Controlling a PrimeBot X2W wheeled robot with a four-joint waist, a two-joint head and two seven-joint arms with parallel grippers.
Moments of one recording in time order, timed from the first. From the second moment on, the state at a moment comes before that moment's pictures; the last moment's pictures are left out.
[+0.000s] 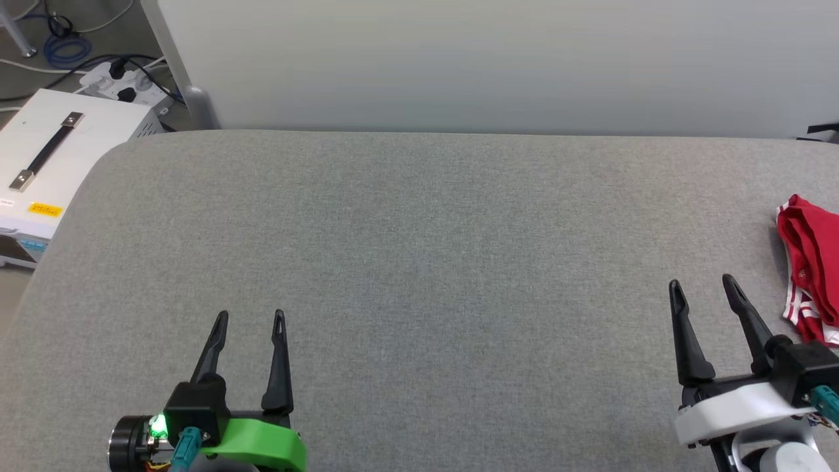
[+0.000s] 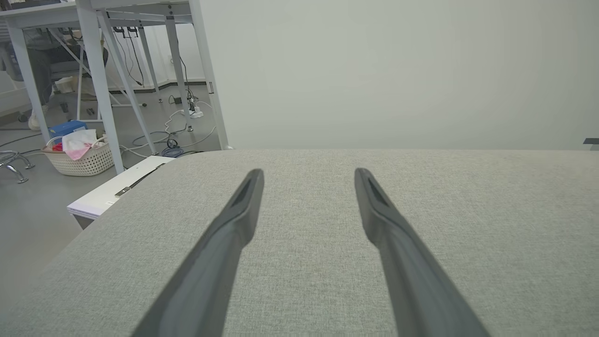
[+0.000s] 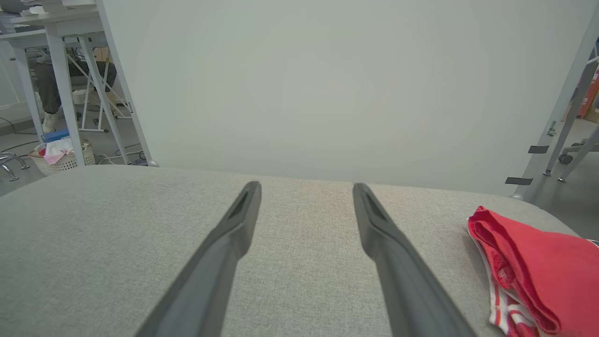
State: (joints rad) left arm 0.07 0.06 -0.03 0.03 -0.06 0.00 -0.26; right arm -0.01 -0.13 0.00 0.06 0.15 0.13 -0.26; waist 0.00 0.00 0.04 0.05
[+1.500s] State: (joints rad) left arm 0.09 0.06 -0.04 0.04 -0.08 -0.02 -0.24; right arm 0.14 -0.07 -0.03 -0.09 0.11 0.13 -0.24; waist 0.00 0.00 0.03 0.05
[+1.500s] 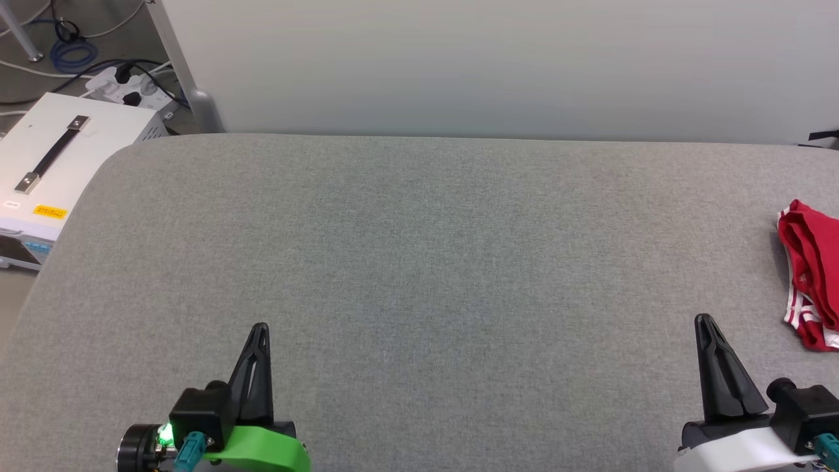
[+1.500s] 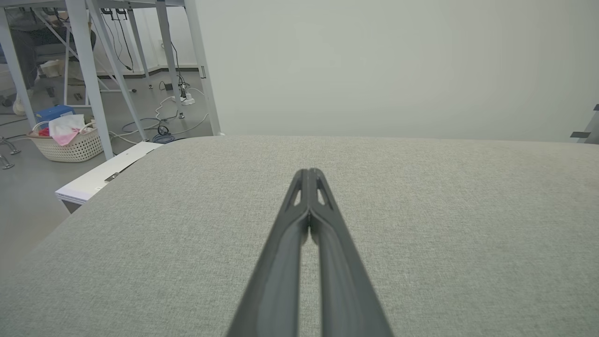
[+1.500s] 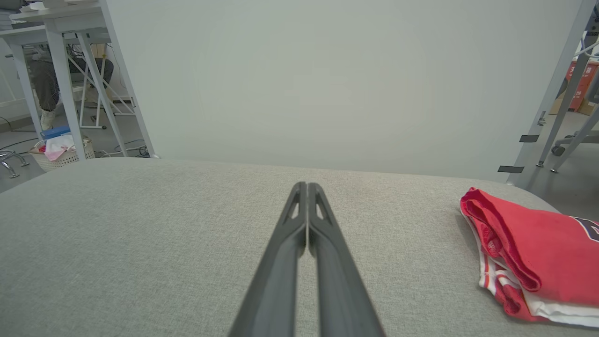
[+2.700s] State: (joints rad) left arm 0.08 0.06 -0.03 0.03 -0.05 -0.02 -0.16; right arm 0.11 -0.07 -0.02 -0.06 0.08 0.13 -0.17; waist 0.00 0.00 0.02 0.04
